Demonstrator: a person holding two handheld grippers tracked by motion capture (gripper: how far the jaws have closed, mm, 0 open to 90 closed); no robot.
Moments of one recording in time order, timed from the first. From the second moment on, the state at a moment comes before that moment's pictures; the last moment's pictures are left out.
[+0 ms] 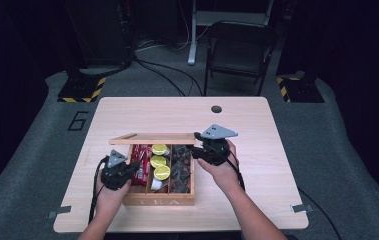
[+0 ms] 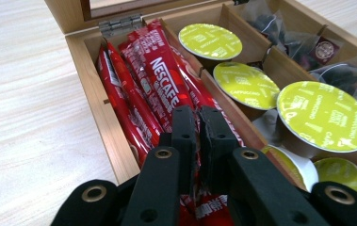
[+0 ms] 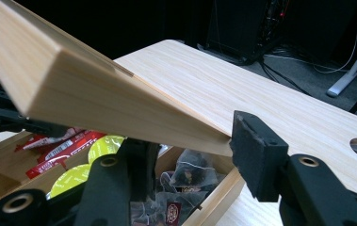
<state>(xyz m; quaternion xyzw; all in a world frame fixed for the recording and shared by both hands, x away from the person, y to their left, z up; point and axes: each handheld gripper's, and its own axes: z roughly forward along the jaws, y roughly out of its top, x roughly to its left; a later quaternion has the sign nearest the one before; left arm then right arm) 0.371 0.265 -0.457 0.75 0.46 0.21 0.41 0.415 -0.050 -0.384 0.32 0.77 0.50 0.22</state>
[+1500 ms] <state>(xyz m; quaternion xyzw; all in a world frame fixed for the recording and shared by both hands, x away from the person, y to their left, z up) 0.346 0.301 -0.436 0.73 0.47 0.21 0.44 0.417 -0.050 -0.383 0.32 0.77 0.51 0.22</state>
